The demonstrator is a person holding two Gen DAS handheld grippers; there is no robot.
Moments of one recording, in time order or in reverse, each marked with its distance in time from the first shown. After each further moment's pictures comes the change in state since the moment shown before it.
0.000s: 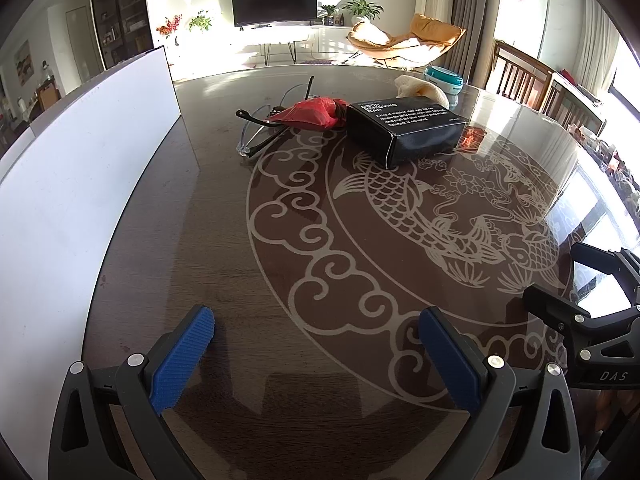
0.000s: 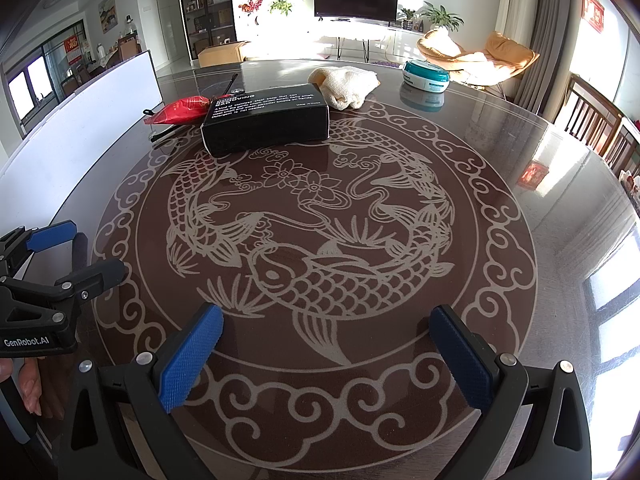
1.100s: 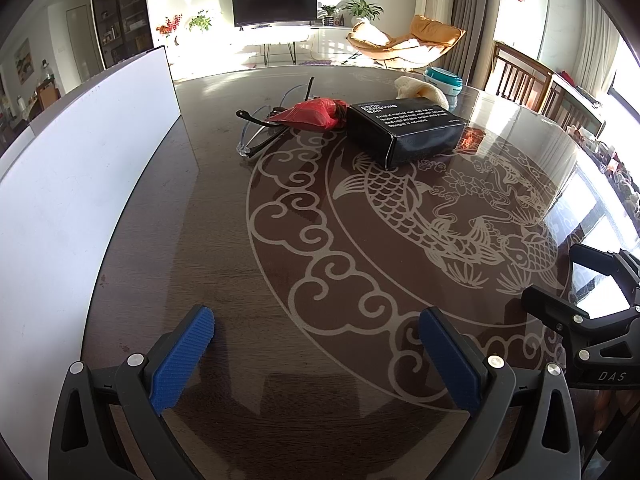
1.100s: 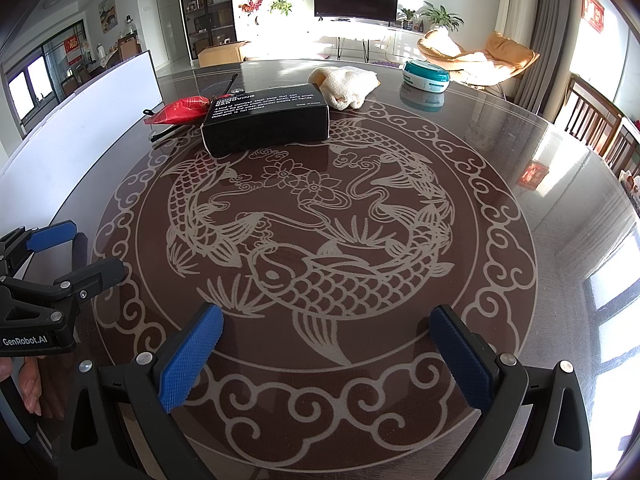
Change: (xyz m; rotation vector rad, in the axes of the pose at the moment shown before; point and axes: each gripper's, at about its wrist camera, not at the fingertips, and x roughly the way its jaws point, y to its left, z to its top) left arm 0.001 -0.001 0.001 0.000 0.000 0.000; right arm 0.000 0.000 0.000 0.000 0.000 0.000
